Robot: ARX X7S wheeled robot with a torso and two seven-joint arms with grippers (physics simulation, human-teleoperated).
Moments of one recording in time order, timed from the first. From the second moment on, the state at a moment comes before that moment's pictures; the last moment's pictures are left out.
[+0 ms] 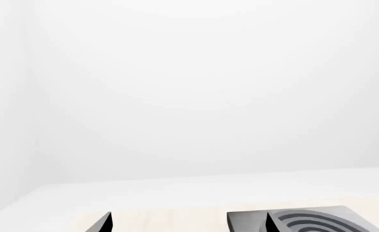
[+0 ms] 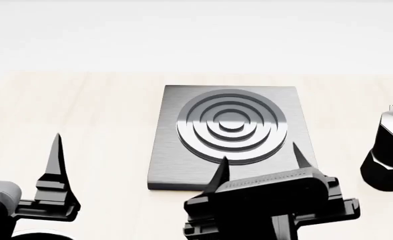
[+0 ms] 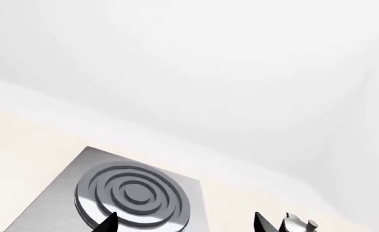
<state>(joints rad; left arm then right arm) -0.26 -0.39 0.26 0.66 -0.39 -0.53 -0.45 0.43 0.36 -0.43 -0.83 0.24 1.12 0.54</state>
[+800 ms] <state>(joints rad) -0.27 -0.40 0.27 0.67 -0.39 -0.53 -0.47 0.44 0.40 -0.47 -0.90 0.19 1.03 0.57</state>
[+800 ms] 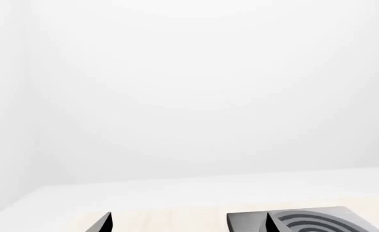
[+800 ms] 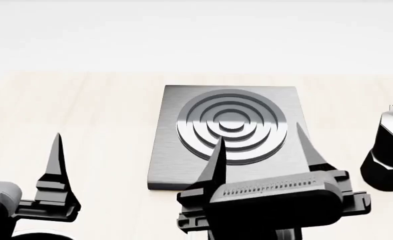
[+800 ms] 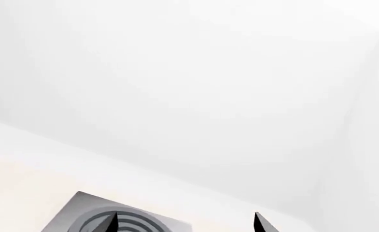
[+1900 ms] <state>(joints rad) -0.27 -0.41 0.28 0.71 -0.42 -0.54 -0.49 0.48 0.42 -0.50 -0.99 0.18 1.07 0.60</state>
